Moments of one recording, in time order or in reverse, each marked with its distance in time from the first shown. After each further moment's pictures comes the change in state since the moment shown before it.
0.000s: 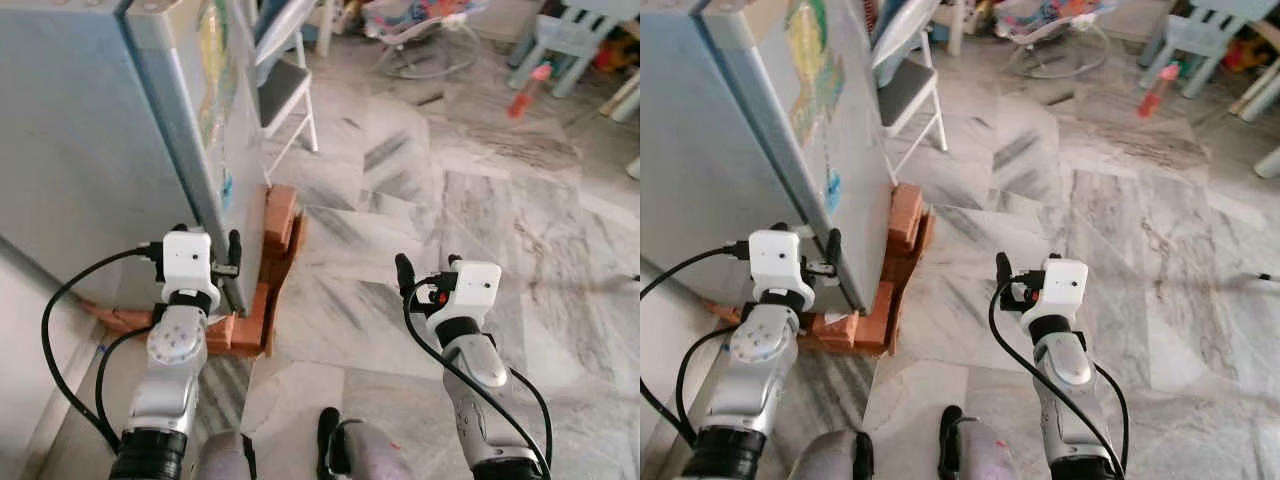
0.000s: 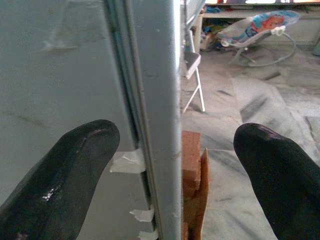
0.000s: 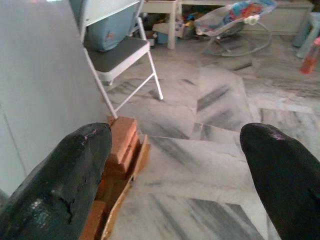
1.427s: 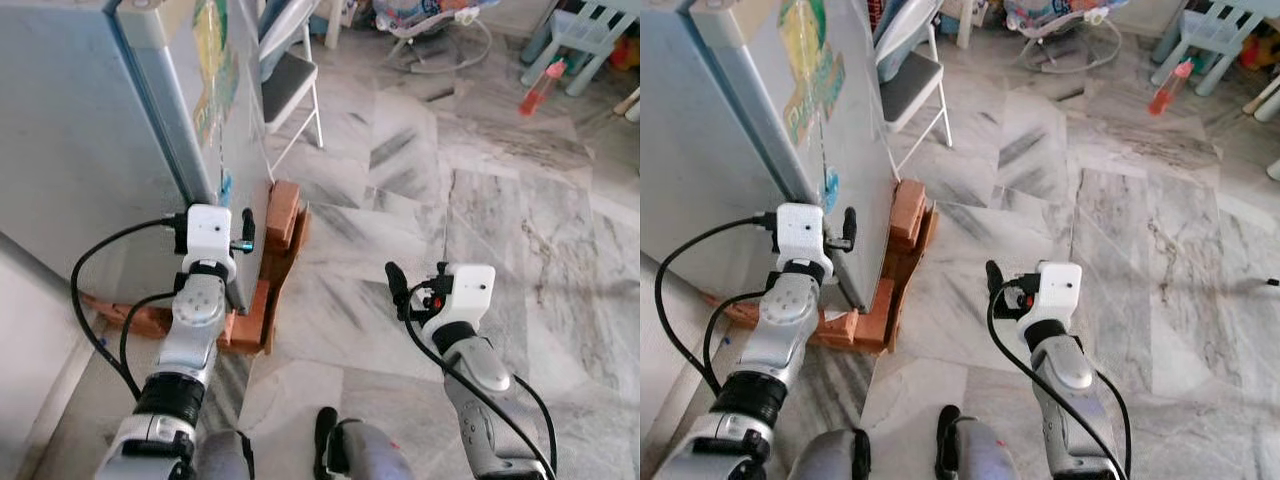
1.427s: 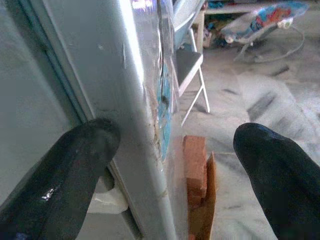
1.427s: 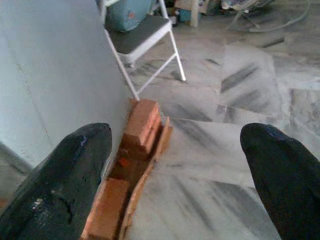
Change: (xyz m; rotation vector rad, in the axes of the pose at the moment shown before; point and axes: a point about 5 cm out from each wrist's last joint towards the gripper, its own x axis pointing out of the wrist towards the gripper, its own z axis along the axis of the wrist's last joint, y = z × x) left arm 0.040 -0.010 0.001 0.062 -0.007 0.007; right arm -0.010 0.011 0.002 0.066 0.076 0.078
